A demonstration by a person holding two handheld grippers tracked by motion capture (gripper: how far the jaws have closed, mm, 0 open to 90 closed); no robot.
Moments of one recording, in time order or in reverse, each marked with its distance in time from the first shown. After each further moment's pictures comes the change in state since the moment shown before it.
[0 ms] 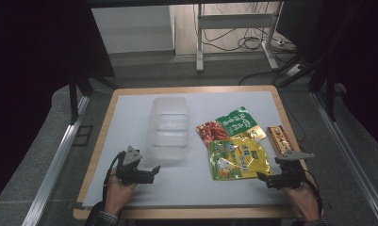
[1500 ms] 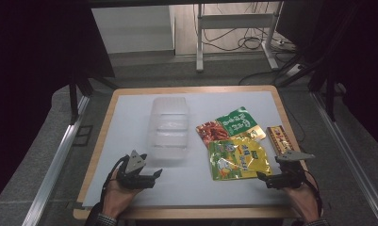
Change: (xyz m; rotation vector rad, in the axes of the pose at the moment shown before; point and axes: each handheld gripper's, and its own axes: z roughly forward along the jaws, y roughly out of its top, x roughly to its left) left arm -0.025 0.010 -0.021 0.024 -0.046 0.141; right arm 0.003 0.002 -0.002 -0.018 -0.022 -0.026
